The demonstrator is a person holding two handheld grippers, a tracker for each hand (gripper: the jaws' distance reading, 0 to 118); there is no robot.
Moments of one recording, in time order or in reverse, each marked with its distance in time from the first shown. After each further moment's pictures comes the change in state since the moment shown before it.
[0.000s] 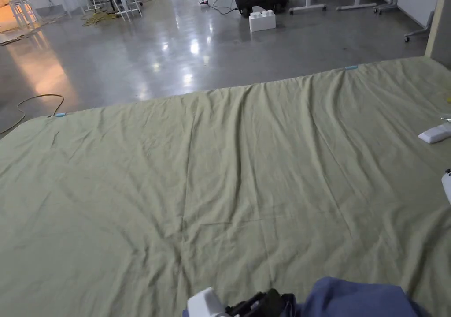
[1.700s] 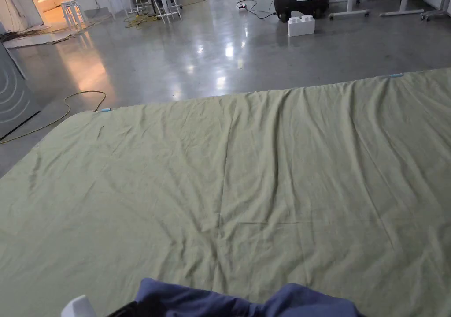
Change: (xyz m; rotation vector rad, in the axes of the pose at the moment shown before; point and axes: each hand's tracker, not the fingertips) left arm -0.131 0.095 0.159 0.108 0.181 0.119; right arm -0.018 -0.002 -0.010 -0.060 0.075 0.035
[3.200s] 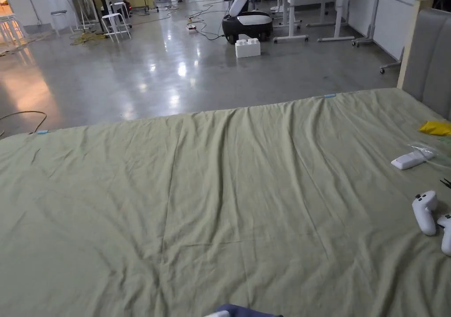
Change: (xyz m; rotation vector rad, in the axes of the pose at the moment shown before) left arm 0.172 -0.139 -0.132 -0.315 -0.381 -0.213; right arm -0.020 -0.010 -0.037 -0.173 0.046 0.239
